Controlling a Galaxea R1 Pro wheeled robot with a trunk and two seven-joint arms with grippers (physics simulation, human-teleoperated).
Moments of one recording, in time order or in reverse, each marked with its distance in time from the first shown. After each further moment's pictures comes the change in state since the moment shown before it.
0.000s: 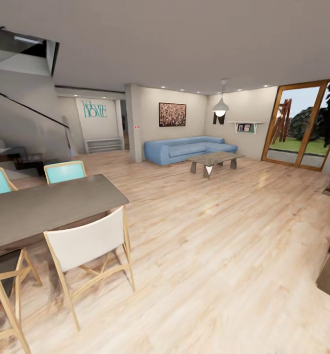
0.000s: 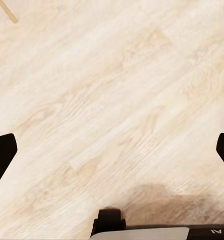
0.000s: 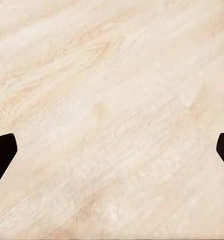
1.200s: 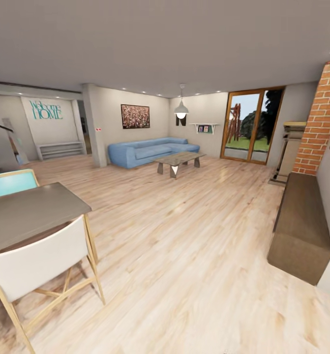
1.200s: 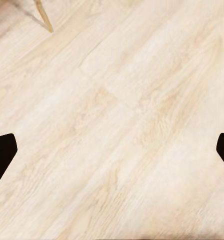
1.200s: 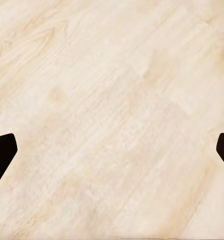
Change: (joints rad) left arm -0.001 -0.007 -0.014 -0.109 0.002 -0.026 -0.006; right arm 0.000 0.000 -0.001 0.002 0.000 0.000 0.000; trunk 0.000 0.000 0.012
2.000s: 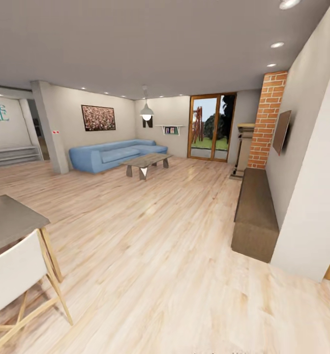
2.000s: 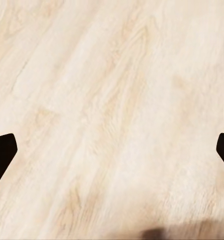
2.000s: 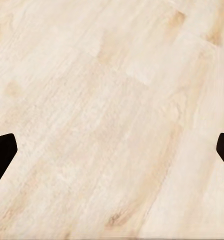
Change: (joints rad) left arm 0.001 -0.004 -0.092 0.037 -0.005 -0.015 -0.011; right arm 0.000 0.000 0.000 0.000 0.000 0.000 0.000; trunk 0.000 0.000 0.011
